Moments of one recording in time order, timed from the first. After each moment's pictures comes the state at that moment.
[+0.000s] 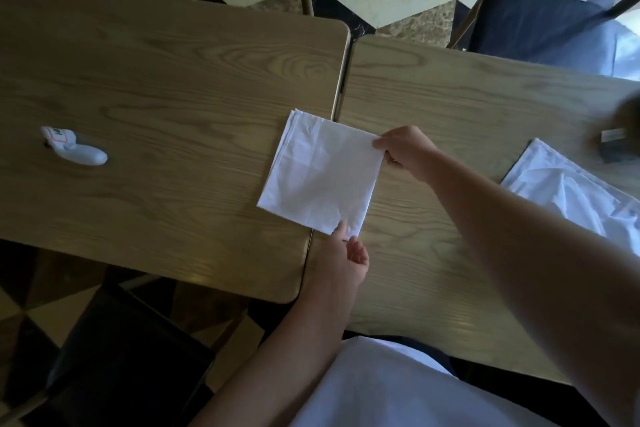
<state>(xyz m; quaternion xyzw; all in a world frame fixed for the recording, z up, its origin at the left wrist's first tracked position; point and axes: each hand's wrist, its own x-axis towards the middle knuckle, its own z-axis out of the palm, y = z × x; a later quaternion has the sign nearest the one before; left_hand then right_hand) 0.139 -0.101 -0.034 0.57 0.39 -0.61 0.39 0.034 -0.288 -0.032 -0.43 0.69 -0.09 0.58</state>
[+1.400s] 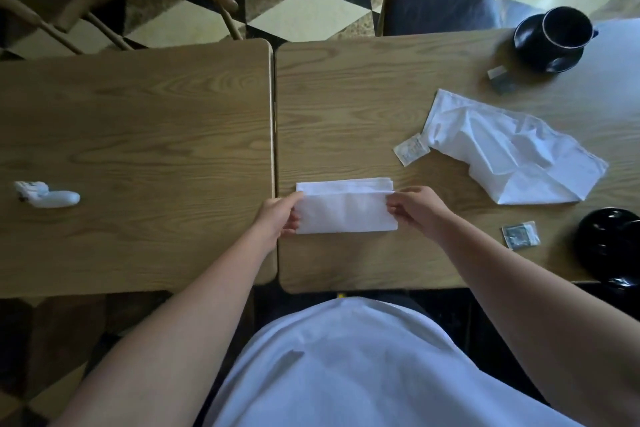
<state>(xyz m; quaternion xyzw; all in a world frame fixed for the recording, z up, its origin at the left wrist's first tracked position) 0.188 -0.094 -0.028 0.74 -0.20 -0.62 0.18 -0.092 -0.085 -0.010 -0.18 0.73 -0.21 0.62</state>
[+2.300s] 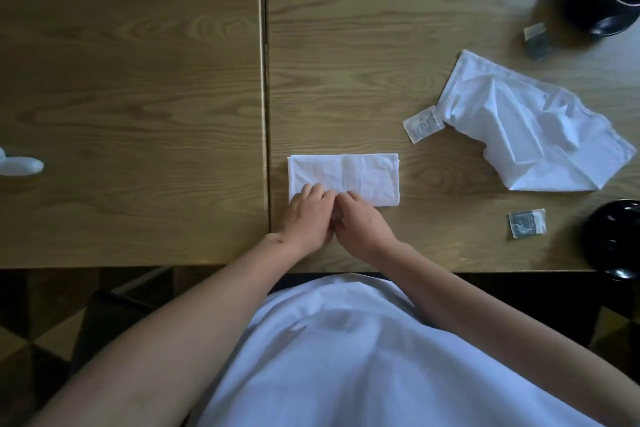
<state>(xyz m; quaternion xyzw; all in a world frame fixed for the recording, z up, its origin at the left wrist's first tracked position) 0.142 -0.064 -0.039 0.54 -0.78 -0.30 -0.10 0.002 -0.049 -0.019 -0.63 0.62 -0.01 0.47</state>
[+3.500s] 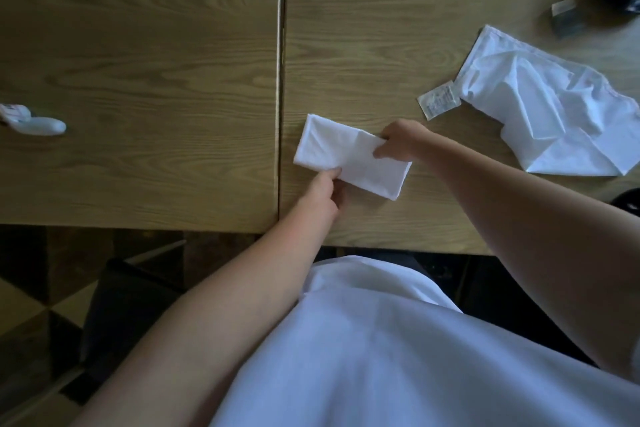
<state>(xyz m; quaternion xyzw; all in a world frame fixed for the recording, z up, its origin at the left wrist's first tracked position) 0.106 -0.063 -0.034 0.68 0.13 -0.67 0.25 -0.054 -0.155 -0.031 -0.63 0.63 0.24 0.38</state>
